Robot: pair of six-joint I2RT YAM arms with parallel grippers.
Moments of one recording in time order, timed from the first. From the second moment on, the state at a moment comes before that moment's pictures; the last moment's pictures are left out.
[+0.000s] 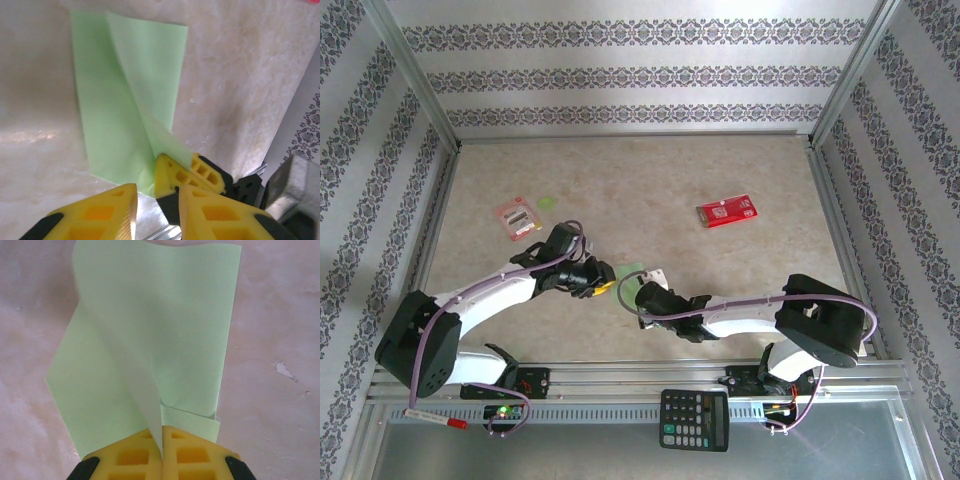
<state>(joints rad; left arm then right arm) -0.52 1.33 0.66 -0.28 0.50 -1.07 1.11 1.52 0.55 0.08 0.26 0.70</state>
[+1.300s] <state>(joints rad) -0.57 1.65 0.70 -0.11 0.53 -1.01 0.93 1.51 0.37 0.44 -0.04 0.94</state>
